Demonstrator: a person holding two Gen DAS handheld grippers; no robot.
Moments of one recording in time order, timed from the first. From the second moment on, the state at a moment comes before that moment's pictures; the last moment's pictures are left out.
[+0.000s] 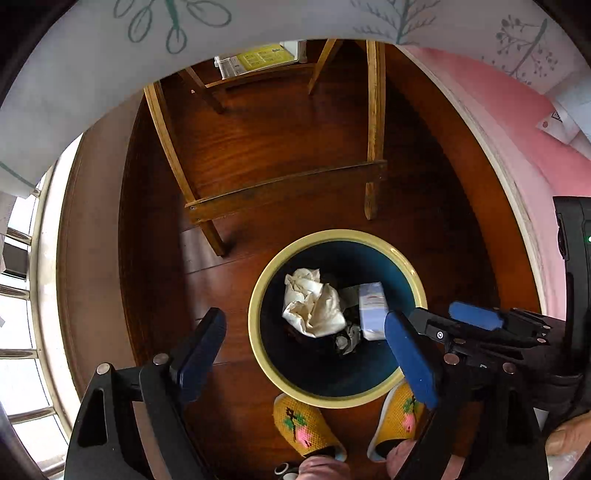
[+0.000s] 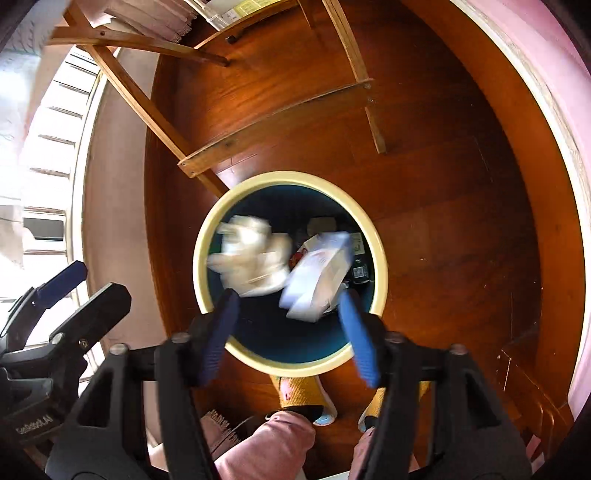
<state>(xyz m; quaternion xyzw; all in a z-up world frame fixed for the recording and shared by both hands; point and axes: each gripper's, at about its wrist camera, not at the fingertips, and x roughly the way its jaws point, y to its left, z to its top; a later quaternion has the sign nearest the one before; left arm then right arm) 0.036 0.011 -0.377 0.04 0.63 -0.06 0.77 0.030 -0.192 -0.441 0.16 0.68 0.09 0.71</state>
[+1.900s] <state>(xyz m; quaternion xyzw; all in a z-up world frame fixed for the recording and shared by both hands) -0.013 0.056 0.173 -0.04 0.43 0.09 0.90 0.048 -0.211 0.079 0.10 0.49 0.22 0.84</state>
